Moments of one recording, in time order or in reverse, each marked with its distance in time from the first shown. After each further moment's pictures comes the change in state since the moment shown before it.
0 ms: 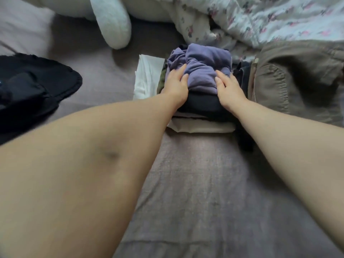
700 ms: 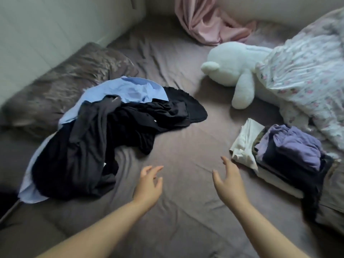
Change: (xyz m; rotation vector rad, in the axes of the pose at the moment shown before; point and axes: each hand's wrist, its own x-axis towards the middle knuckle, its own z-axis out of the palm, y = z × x) left_hand -0.401 -0.089 -0.261 0.004 0.347 -0.534; right_hand -0.291 -0.221 0.060 -0.007 -0.310 -0.275
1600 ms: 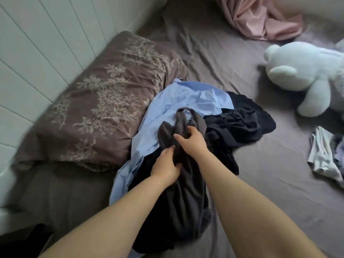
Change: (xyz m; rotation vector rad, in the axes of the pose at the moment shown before) left_hand 0.232 -0.185 -0.275 0.034 -0.278 0.118; right_hand 0.135 -0.377 0.340 0.051 -0.150 0.217
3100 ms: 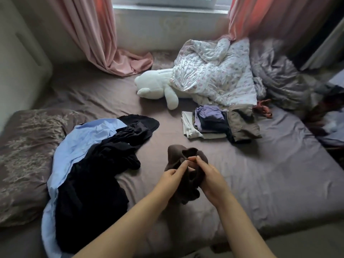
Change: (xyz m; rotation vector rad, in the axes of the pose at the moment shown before) left_hand -0.311 0.313 0.161 -0.417 -0.478 -0.041; right_hand -0.392 0.200 -0.285 1.383 0.317 0.047
